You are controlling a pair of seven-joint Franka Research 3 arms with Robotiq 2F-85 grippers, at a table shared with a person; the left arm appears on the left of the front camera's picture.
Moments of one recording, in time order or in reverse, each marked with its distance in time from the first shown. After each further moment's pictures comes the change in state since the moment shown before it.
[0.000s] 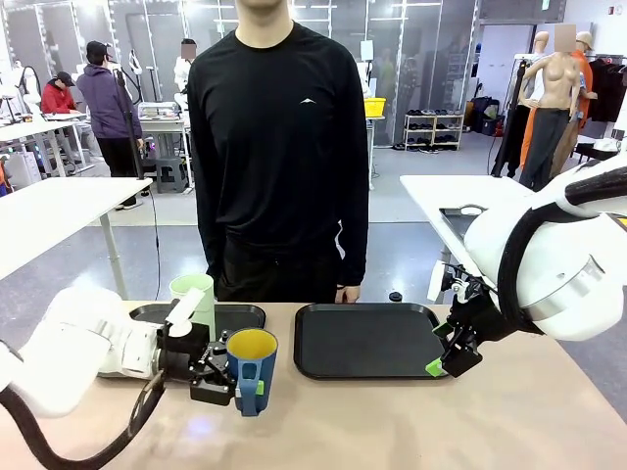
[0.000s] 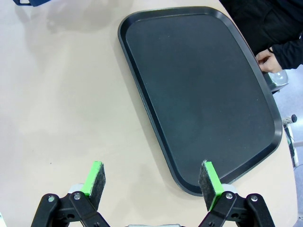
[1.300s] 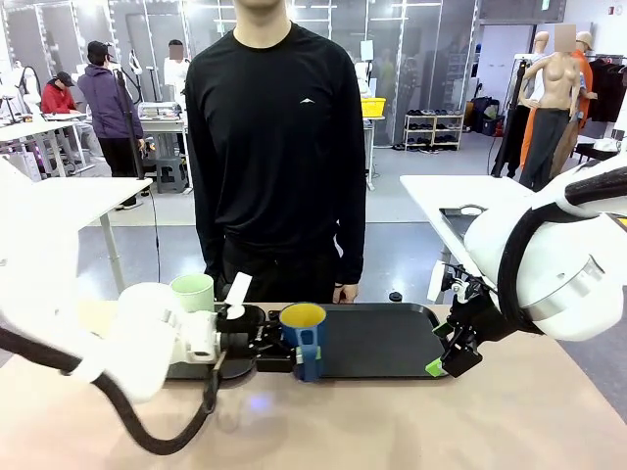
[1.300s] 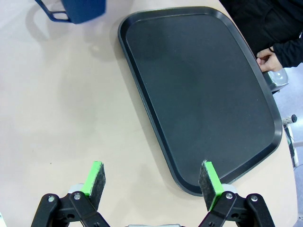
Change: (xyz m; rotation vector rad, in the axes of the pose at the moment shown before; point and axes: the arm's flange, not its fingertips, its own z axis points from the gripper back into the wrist) left arm 0.000 0.073 -0.087 0.102 -0.121 -0.014; right arm 0.000 0.000 0.000 0.000 0.000 0.000
